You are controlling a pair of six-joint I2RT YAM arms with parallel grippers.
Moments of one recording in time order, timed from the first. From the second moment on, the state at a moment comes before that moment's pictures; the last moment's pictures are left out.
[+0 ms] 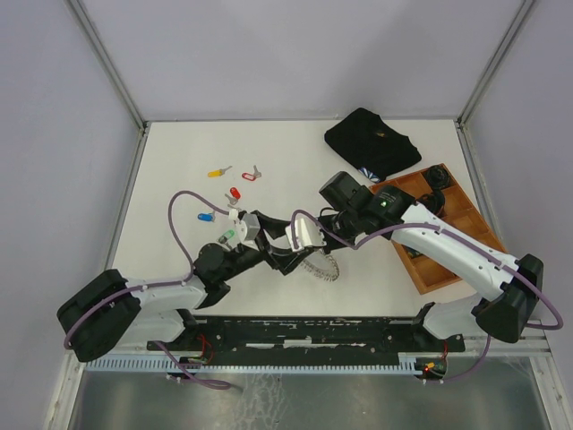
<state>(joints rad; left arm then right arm) -0.87 1.18 0.24 1.25 0.25 -0.31 0.86 1.38 1.34 -1.03 -0.29 -1.00</state>
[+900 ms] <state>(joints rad) -0.87 1.32 0.35 1.20 0.36 -0.23 0.86 1.37 1.34 -1.05 -0.31 -1.00</state>
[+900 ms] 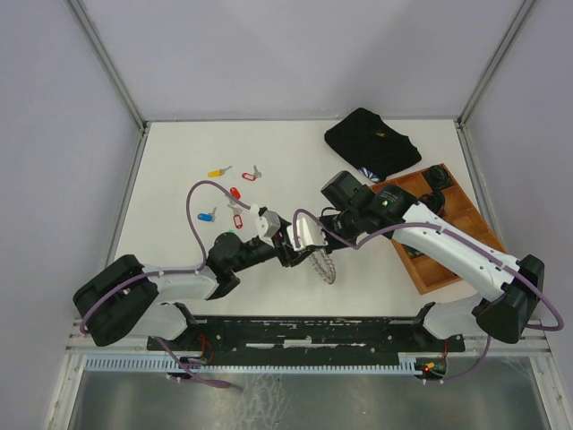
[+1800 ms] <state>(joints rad) -0.88 1.32 0.38 1.16 0.38 -0.22 0.83 1.37 1.34 -1.03 -0.33 -0.98</state>
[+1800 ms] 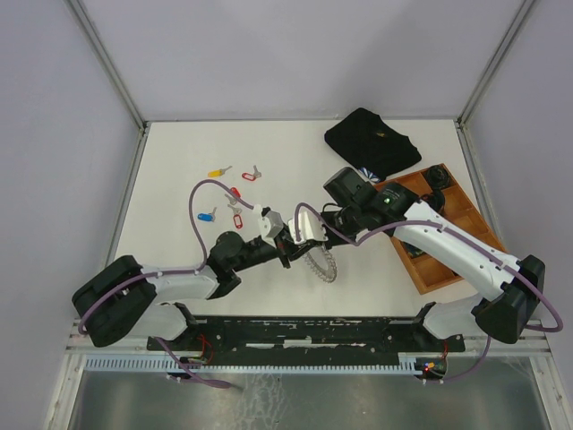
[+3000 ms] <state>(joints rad) -0.85 1.25 0.29 1.23 0.34 -0.25 0.72 1.41 1.34 -1.02 -0.54 -0.92</state>
